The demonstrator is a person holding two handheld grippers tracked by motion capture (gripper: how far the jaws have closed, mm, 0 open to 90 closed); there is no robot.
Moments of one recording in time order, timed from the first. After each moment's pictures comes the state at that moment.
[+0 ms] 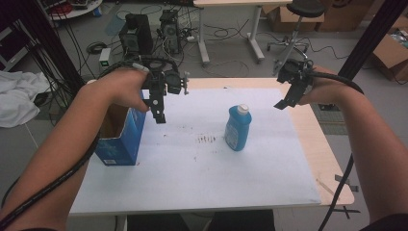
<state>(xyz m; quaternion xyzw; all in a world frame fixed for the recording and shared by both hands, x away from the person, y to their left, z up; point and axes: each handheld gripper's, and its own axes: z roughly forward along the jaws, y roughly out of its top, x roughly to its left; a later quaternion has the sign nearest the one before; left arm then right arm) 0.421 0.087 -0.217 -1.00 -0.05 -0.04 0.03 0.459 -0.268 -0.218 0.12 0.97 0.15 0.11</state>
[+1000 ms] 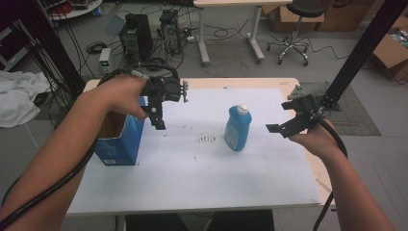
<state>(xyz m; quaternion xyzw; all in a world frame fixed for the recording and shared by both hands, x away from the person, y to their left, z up) 0.405 0.086 -0.224 -1.00 -0.02 -0.05 0.01 0.366 -0.288 -0.280 0.30 0.87 0.37 0.15</state>
